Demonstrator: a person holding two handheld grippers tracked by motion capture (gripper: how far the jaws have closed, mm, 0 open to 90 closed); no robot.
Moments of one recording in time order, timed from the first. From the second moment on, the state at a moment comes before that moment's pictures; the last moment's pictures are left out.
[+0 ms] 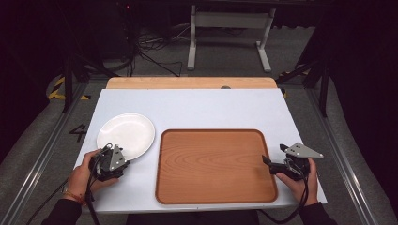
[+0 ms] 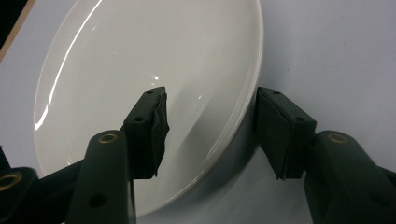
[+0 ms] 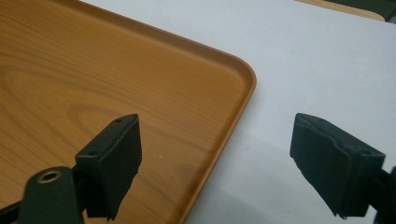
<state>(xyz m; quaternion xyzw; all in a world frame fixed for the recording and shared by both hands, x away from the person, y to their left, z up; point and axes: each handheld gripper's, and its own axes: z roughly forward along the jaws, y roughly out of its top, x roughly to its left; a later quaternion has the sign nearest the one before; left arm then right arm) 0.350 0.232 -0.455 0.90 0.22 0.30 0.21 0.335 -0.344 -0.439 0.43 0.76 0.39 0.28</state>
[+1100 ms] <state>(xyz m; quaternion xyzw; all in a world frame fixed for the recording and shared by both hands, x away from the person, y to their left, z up) 0.334 0.205 -0.438 0.89 0.10 0.42 0.12 0.335 -0.341 -0.439 0.42 0.77 0.38 0.29</state>
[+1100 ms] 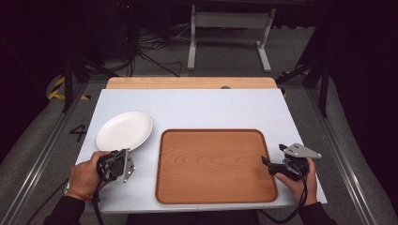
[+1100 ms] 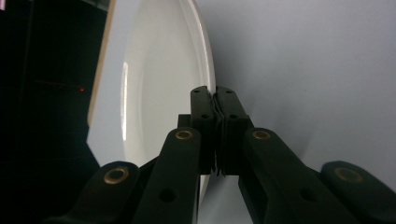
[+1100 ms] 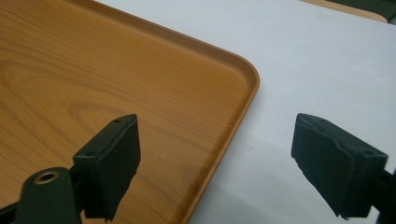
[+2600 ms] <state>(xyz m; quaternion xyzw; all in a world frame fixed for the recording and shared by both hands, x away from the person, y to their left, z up) 0.305 0.115 -0.390 0.87 -0.03 0.44 0.21 0.333 -0.346 -0.437 0.43 0.76 0.39 0.29</state>
